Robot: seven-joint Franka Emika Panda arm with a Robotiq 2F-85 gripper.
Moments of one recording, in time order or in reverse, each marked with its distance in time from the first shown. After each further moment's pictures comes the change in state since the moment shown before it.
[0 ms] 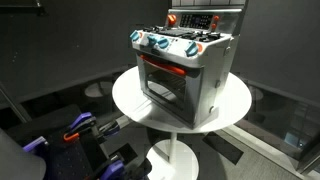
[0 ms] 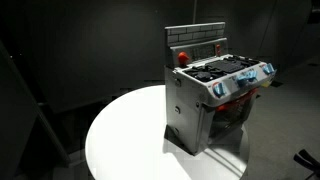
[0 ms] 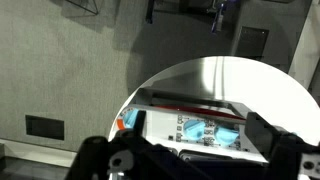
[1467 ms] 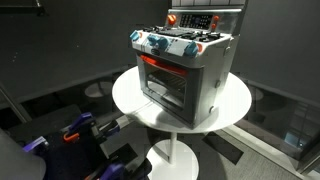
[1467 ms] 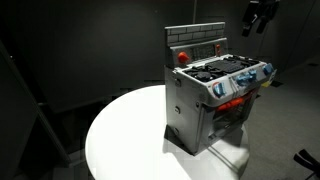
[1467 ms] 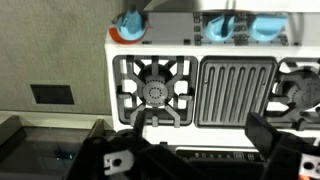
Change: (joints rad) arm -0.015 0.310 -0.015 0.135 0.014 0.399 0.115
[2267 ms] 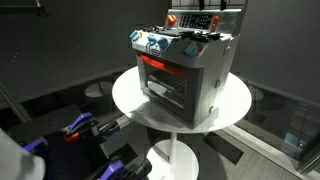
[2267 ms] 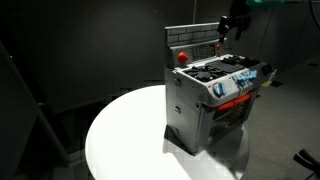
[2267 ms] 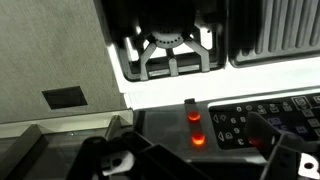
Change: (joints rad) arm -0.016 0.321 -0.029 0.290 0.000 0.066 0.129
